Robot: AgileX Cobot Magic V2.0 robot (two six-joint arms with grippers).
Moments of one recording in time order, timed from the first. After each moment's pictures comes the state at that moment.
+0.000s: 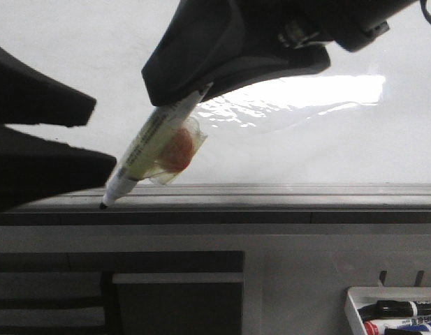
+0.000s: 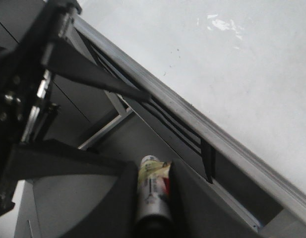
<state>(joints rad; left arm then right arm) -0.67 0.97 -0.31 0.83 -0.38 -0.31 0.92 1.17 -0.78 0.18 0.23 0.02</state>
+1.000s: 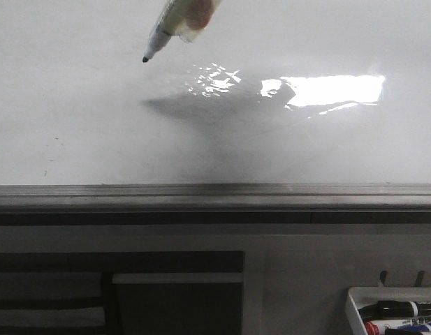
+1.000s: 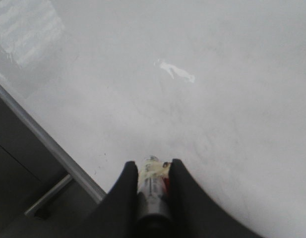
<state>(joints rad) -0.67 0.56 -0.31 0.70 0.03 -0.45 0.74 1.27 -1.06 0.07 0.29 0.02</state>
